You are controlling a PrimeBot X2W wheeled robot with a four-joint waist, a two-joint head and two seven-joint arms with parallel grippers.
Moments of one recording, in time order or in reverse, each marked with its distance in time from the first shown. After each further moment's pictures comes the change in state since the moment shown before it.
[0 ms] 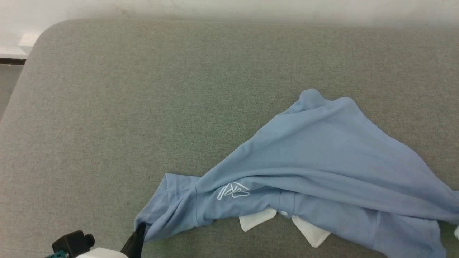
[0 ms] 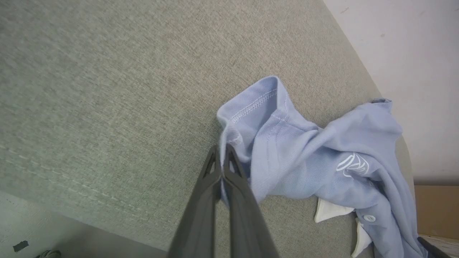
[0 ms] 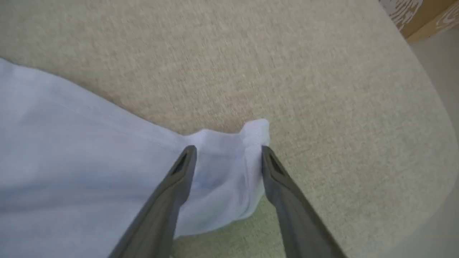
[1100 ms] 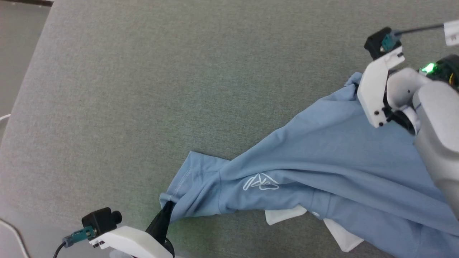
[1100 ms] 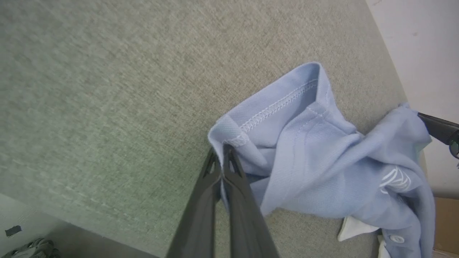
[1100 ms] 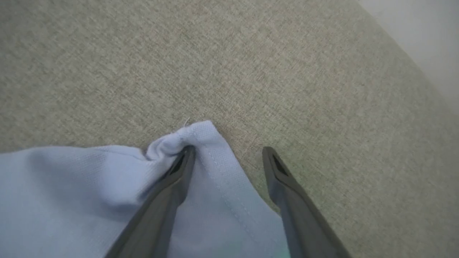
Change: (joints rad) left arm -0.131 -0.038 -0.085 0.086 -0.003 -0.051 -0.020; right arm -0.799 -0.310 1.121 0.568 0.244 0.000 -0.016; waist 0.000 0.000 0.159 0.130
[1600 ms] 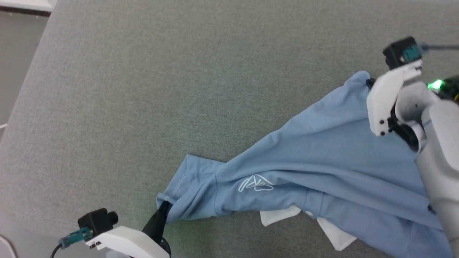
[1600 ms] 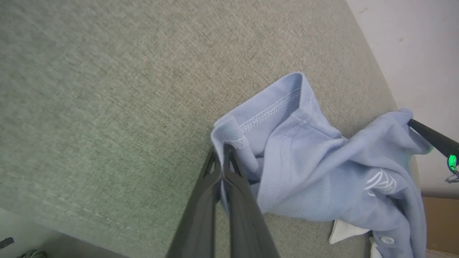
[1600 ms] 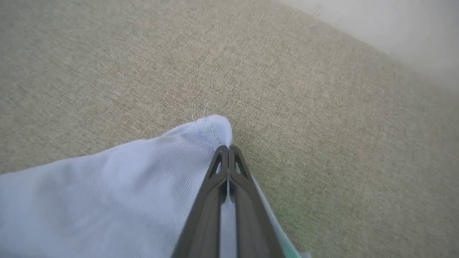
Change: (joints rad) left arm -0.004 0.002 0.007 0.020 -0.007 -0.004 -0.016; right arm 0.111 0.049 -0.206 -0.044 -0.038 0.001 -0.110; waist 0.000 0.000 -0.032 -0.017
